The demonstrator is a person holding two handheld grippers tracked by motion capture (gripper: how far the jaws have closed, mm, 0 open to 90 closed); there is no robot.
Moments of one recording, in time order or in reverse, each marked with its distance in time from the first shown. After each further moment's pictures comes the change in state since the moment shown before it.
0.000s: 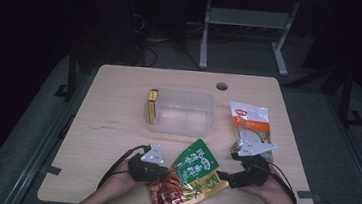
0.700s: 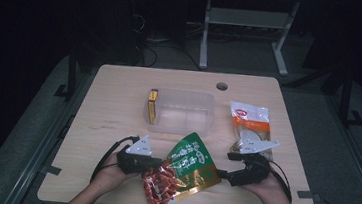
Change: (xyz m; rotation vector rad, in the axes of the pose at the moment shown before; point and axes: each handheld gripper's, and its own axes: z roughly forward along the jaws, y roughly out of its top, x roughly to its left) left arm 0.015 0.003 -0.043 -0.090 0.038 0.012; right arm 0.000 0.005 -0.004 -0.053 0.088 0.013
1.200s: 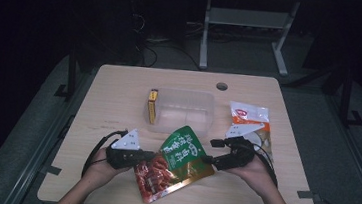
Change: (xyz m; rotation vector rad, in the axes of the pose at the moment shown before) left arm 0.008 -0.001 -0.025 -0.058 0.026 0.020; right arm 0.001 0.050 0.024 -0.044 0.101 -0.056
